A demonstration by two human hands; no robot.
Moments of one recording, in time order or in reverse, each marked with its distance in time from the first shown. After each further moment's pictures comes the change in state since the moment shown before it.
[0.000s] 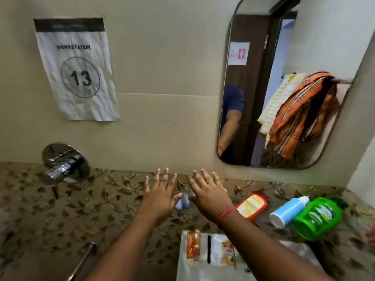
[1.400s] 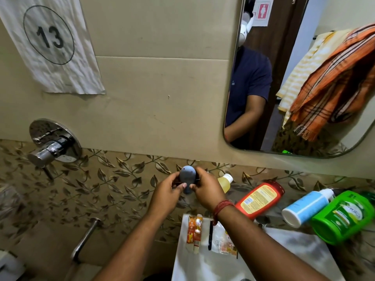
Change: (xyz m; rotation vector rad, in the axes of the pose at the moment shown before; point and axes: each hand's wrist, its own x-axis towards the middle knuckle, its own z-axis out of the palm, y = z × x) left_hand 0.010 0.037 0.039 -1.022 0.050 -0.304; right_hand 0.018 -0.004 0.027 1.020 -0.156 0.387
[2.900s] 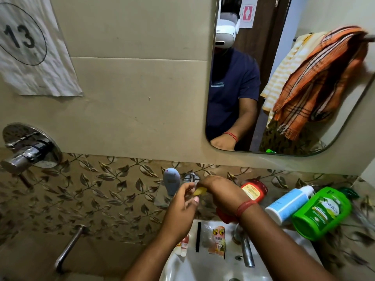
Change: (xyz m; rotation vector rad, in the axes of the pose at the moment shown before) left_hand -0.050 0.039 0.059 -0.242 -0.135 0.047; right_hand -0.020 0.049 -0.074 -0.650 -0.152 -0.368
